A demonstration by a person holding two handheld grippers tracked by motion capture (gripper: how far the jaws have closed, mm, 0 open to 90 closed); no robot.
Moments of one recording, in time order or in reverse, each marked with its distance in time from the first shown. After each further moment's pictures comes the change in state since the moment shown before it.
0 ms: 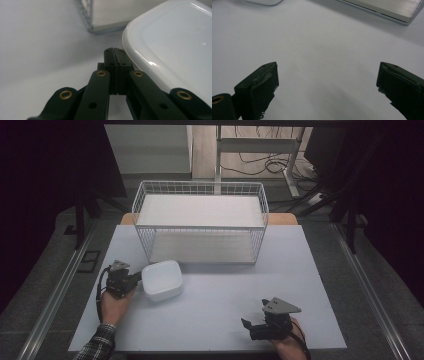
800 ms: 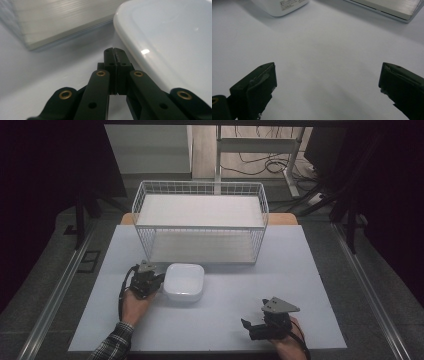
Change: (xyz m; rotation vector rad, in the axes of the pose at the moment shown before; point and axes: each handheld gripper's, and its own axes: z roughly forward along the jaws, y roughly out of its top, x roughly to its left) left arm -0.055 0.008 0.015 0.033 -0.044 0.170; right arm 0.000 0.000 0.002 0.017 -0.012 -0.001
